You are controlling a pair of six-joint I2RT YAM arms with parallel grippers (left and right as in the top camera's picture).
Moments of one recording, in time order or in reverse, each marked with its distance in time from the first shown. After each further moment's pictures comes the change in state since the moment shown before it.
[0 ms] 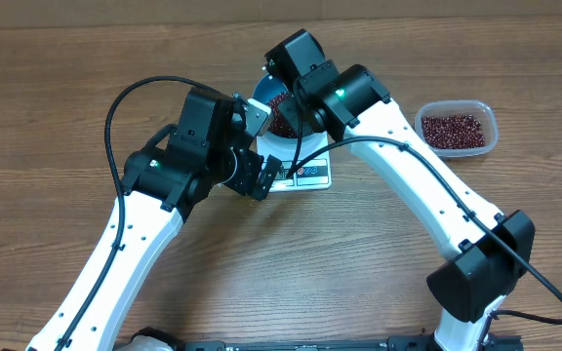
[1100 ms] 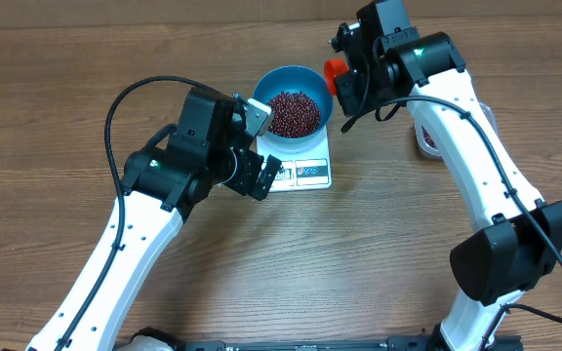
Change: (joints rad) left arm 0.000 0.000 0.000 0.000 0.000 0.000; right arm -0.291 0.000 0.000 -0.079 -0.423 0.028
